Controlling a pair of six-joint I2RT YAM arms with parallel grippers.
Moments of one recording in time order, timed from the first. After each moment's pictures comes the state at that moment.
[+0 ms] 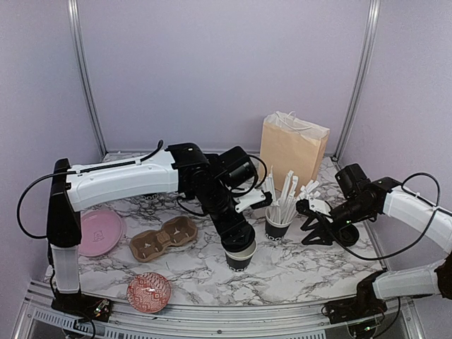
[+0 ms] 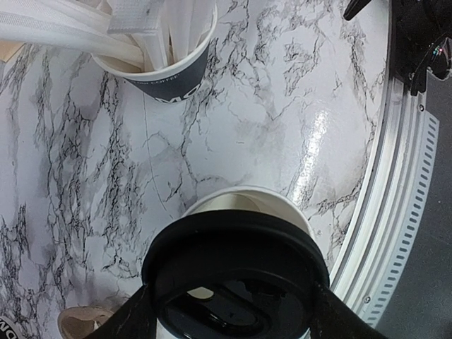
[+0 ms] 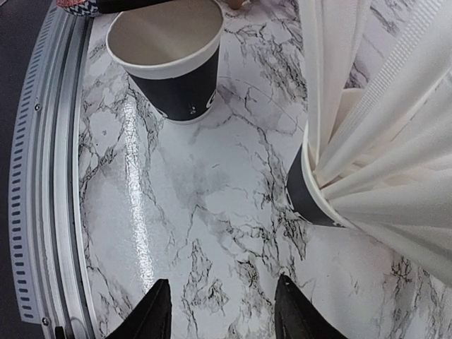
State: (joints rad) left arm -1.13 2.01 1.90 -1.04 0.12 0.07; right arm 0.34 1.11 0.81 -0.87 -0.64 -0.91
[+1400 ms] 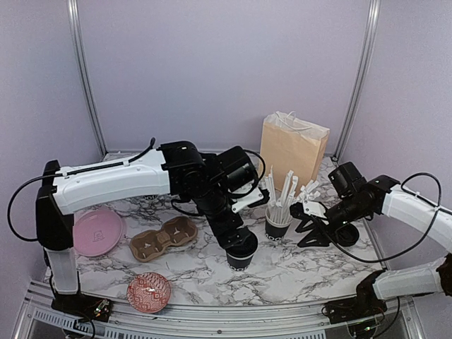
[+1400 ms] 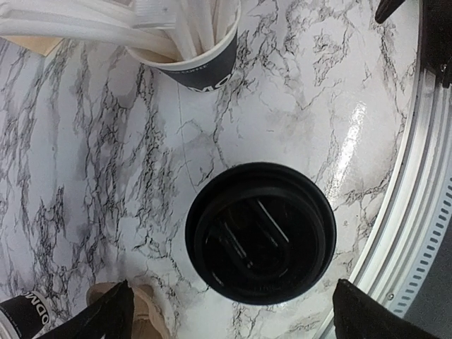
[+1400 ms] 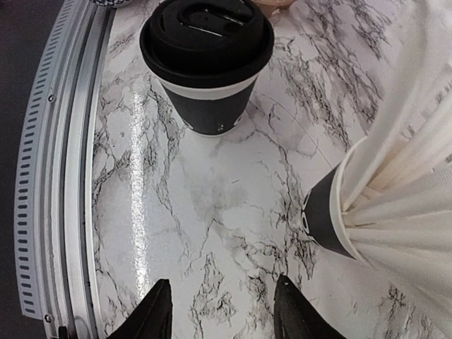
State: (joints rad) left arm -1.19 1.99 1.94 -1.11 -0.07 0.05; right arm 0.42 1.12 0.83 -0.88 -0.62 -0.90
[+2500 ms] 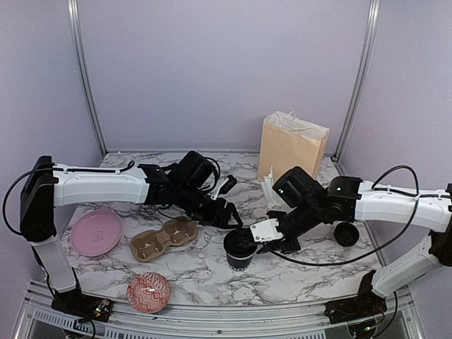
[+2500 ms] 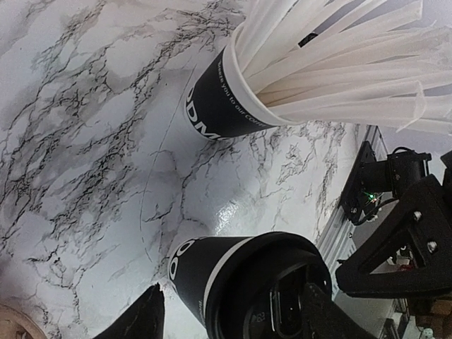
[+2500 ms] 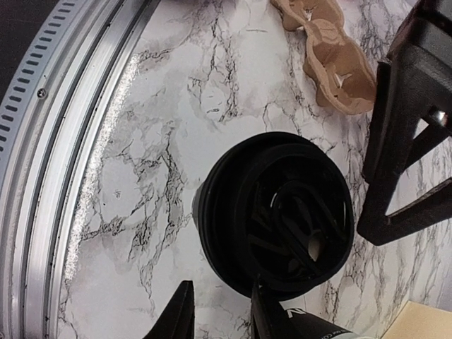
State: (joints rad) left arm -0.95 1.79 1.34 -0.38 0.39 -0.51; right arm 0.98 1.33 1.02 -0.69 -0.28 -0.85
